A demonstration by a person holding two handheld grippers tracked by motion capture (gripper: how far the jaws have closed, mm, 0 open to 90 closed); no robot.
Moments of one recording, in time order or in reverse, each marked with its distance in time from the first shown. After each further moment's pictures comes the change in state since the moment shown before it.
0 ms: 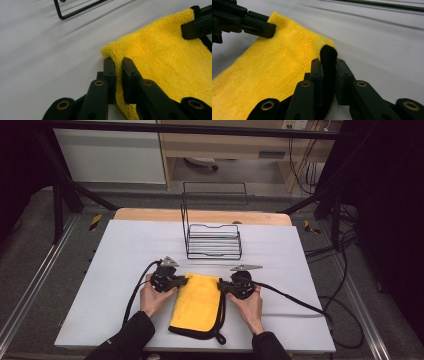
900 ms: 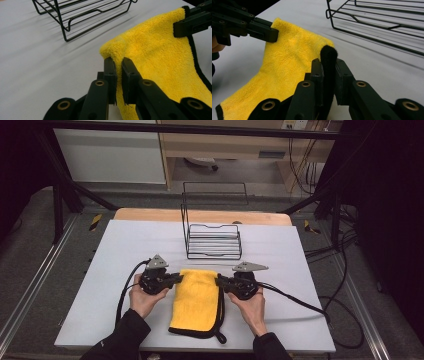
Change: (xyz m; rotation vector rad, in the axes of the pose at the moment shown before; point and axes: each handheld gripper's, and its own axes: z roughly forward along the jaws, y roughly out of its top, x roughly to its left) left arm -0.014 0.003 -0.049 -0.129 -0.009 0.048; right arm 0.022 0.012 -0.032 -0.142 0.052 -0.116
